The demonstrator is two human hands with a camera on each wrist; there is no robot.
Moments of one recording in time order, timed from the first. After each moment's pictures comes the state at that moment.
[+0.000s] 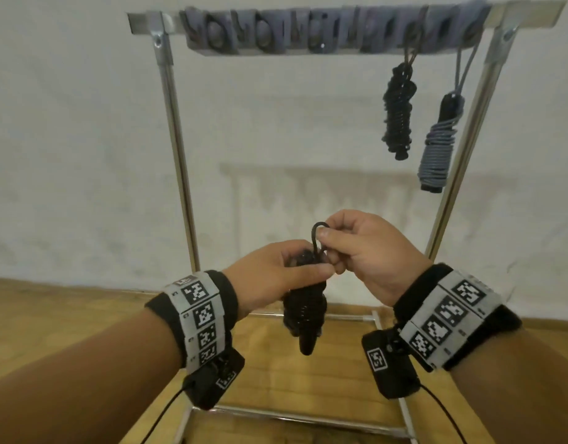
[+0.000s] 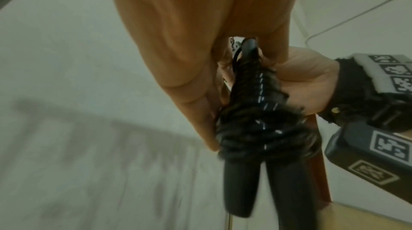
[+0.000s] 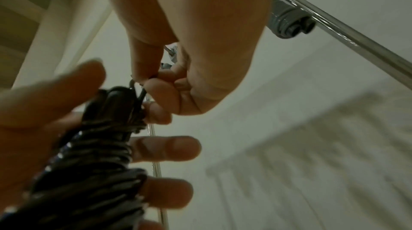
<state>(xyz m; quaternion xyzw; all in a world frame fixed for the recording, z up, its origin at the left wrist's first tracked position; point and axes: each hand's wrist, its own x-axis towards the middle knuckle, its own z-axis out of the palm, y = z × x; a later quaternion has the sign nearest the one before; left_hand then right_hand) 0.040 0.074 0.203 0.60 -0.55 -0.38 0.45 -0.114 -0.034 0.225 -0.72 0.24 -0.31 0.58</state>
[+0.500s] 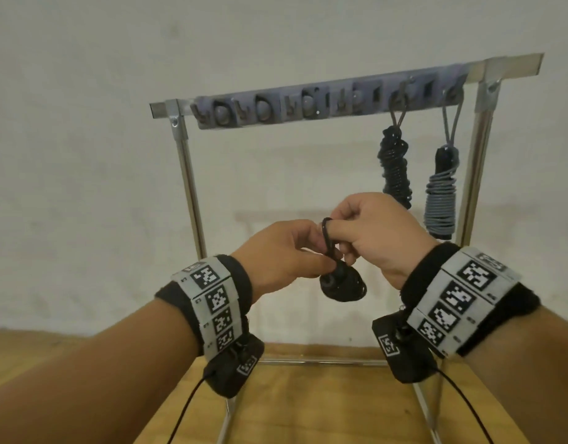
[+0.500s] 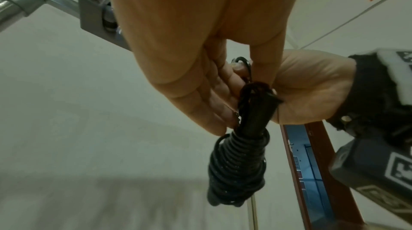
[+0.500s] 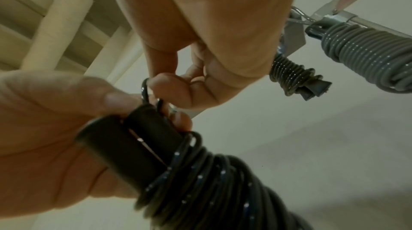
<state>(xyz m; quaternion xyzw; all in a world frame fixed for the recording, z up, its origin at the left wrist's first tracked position) 0.049 0.047 0.300 0.63 -0.59 -0.25 0.45 -0.092 -0.059 0.308 -0.77 0.25 -0.40 0.44</state>
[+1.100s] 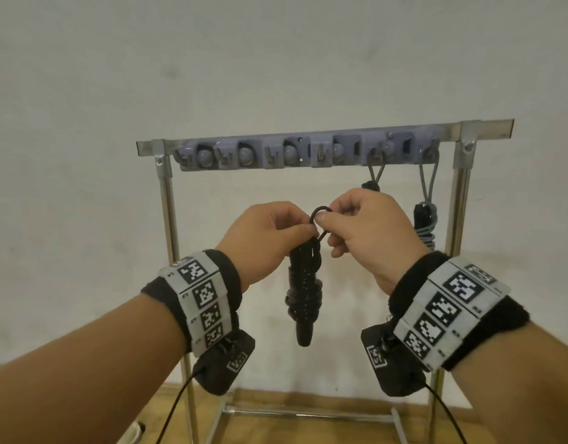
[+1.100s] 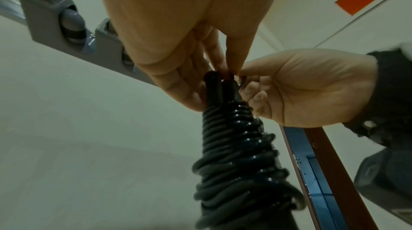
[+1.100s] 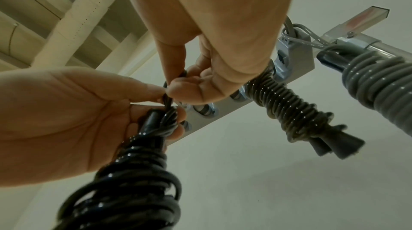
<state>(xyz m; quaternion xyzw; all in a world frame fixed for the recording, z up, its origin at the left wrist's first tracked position) 0.054 -0.006 0.360 0.61 -0.58 -0.08 0.53 -0.098 -0.099 0.367 -0.75 0.21 -0.49 0.39</state>
